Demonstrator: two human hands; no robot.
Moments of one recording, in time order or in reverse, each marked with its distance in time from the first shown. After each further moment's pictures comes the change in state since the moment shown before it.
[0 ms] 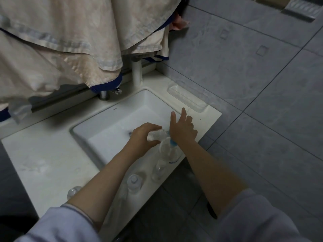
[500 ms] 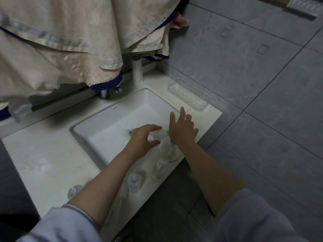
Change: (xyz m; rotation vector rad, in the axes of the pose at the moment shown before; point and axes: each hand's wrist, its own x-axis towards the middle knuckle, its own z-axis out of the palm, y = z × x) left_hand 0.003 -0.017 0.008 -0.004 0.021 0.015; right_hand -0.003 0.000 0.002 -0.029 -0.011 -0.001
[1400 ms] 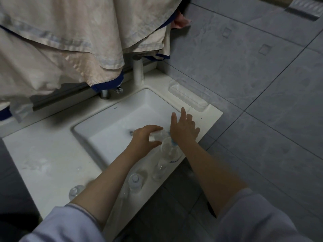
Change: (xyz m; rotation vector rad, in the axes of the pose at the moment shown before) left_hand 0.006 -0.015 0.012 -0.012 0.064 0.079; right_hand 0.000 -0.001 -0.002 -0.032 0.004 -0.014
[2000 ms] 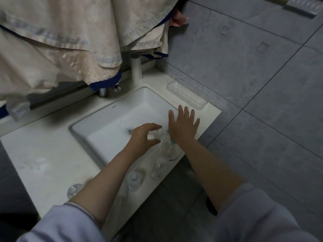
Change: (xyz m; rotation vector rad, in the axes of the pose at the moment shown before) left_hand 0.000 -0.001 0.002 -0.006 -0.009 -0.002; right_hand 0.000 0.005 0.002 -0.083 0.053 -0.105
